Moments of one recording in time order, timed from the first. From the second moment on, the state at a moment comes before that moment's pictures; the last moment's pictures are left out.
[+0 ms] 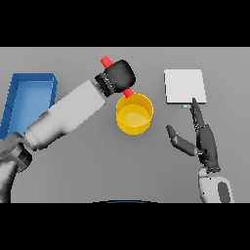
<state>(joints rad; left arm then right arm) -1.14 0.25 -0.84 -0.82 -1.15 -0.36 -0.13 0.08 -0.05 0.10 -1.69 0.20 -0.04 -0.09</state>
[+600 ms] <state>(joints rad) -1.25 0.23 -1.05 -0.74 -1.37 -0.30 -0.21 0.10 -0.05 0.10 -1.72 0.19 -0.03 -0.11</state>
